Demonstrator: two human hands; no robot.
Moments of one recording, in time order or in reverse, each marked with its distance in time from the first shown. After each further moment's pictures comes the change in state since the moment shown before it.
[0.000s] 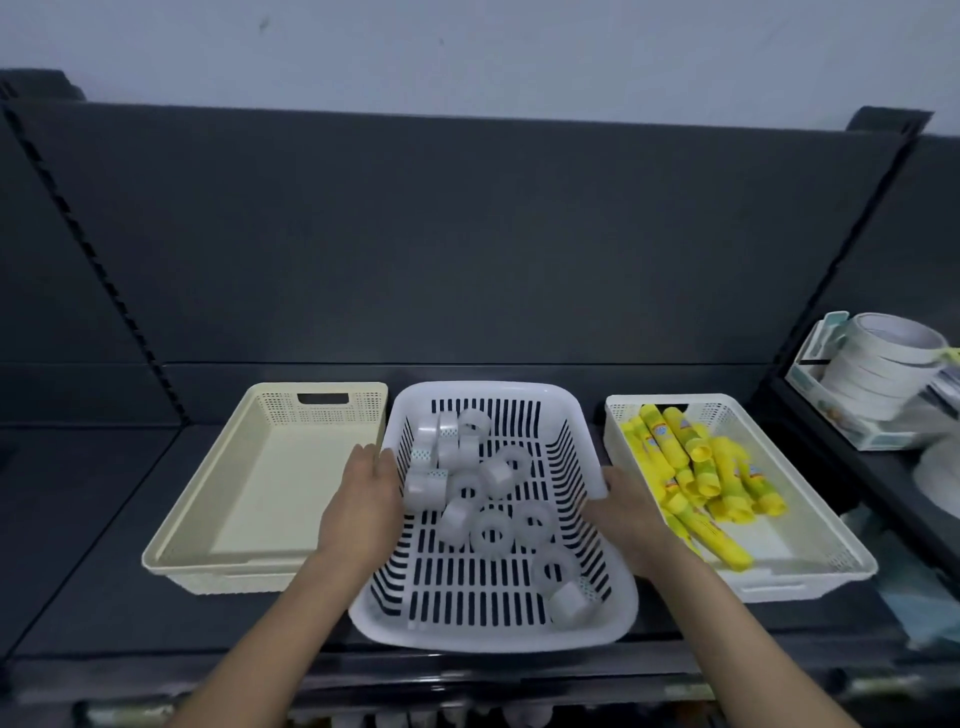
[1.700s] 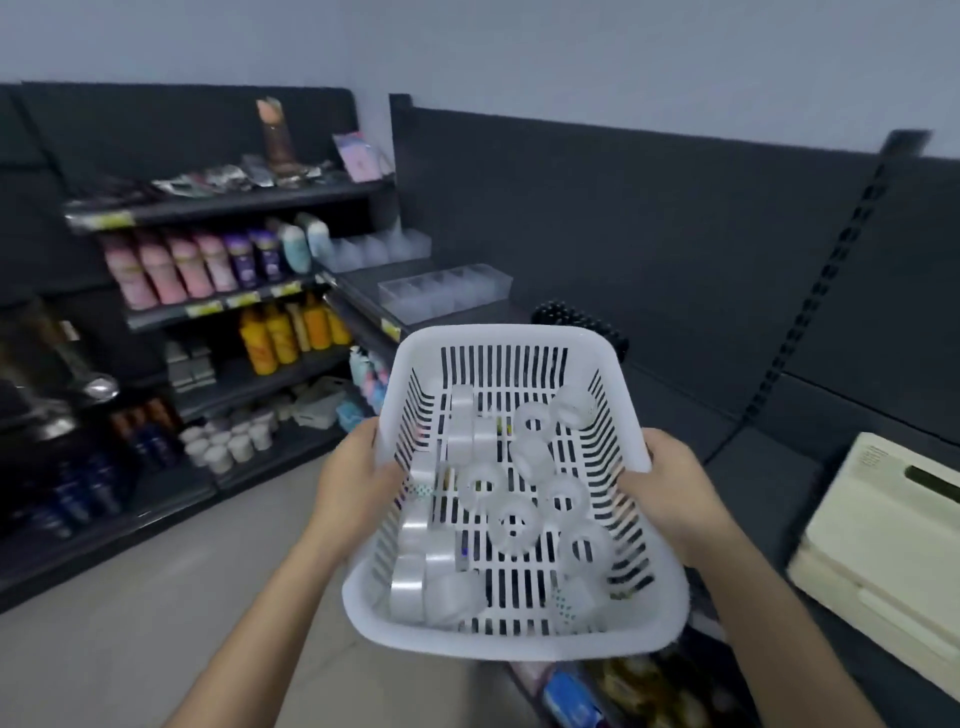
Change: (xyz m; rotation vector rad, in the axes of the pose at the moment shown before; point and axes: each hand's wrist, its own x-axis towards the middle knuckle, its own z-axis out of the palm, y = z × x) left_hand -0.365 -0.335 -0.275 -0.445 0.586 -0.917; right_hand -0.248 -0.210 0.412 -0.143 -0.712 -0.540
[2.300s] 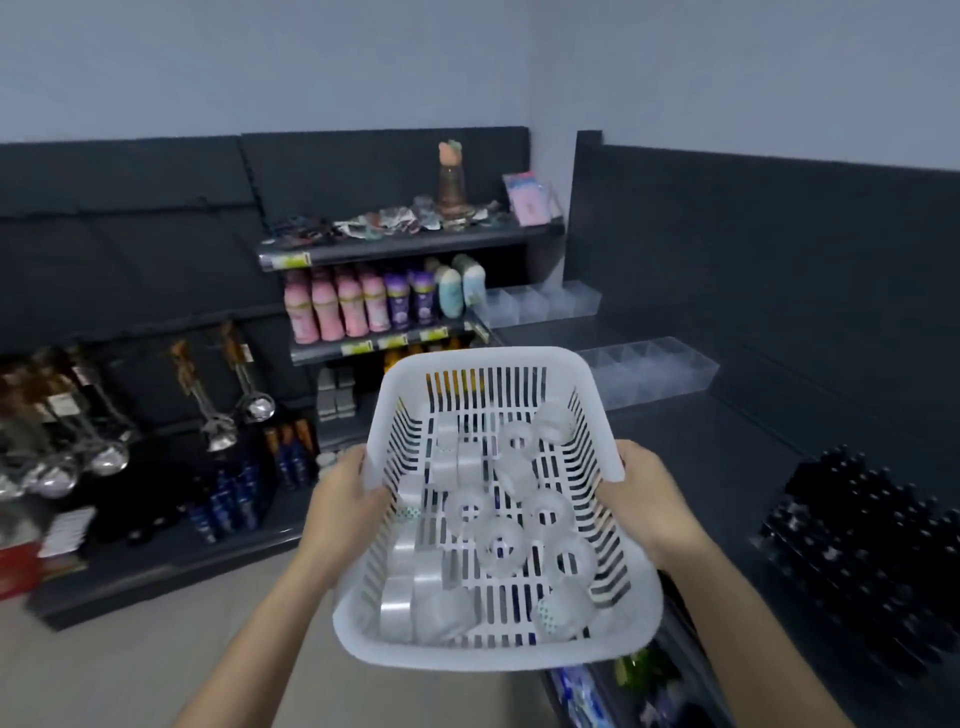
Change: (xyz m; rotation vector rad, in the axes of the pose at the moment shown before) left_hand 0.207 -0.124 -0.126 0.070 0.298 -0.228; right_hand 0.229 -0.123 0.235 0.004 -0.330 -0.218
